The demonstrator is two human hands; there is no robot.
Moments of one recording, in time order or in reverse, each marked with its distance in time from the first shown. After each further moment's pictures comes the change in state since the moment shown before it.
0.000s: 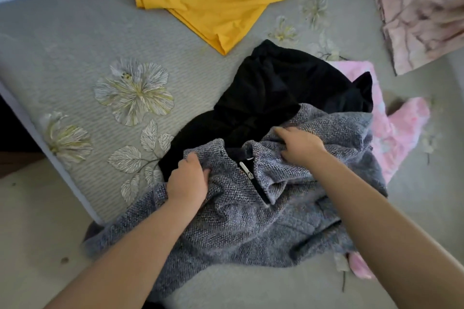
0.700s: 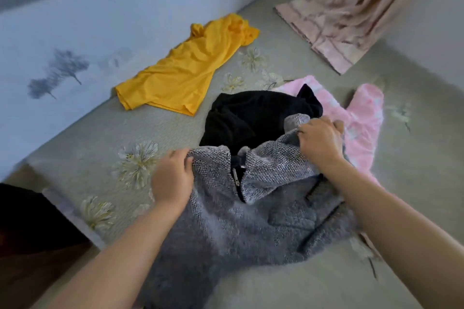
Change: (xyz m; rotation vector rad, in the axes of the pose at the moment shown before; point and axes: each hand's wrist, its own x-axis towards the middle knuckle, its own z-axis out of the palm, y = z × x) left_hand -0.054 0.061 -0.123 -0.092 0.519 0.417; right_hand -0.127 0.073 -0.022 0.348 0.740 0.362
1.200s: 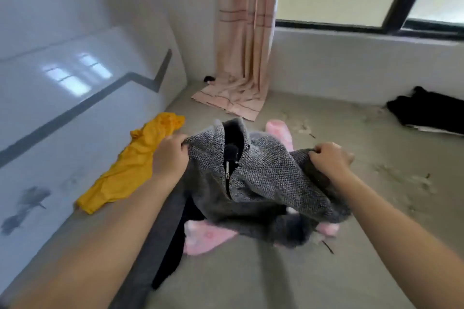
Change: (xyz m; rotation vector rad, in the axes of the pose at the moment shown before) left_hand -0.009 0.219 -0.092 -0.027 -0.025 0.527; right_hand -0.176 0.155 -0.141 0.402 0.151 0.763
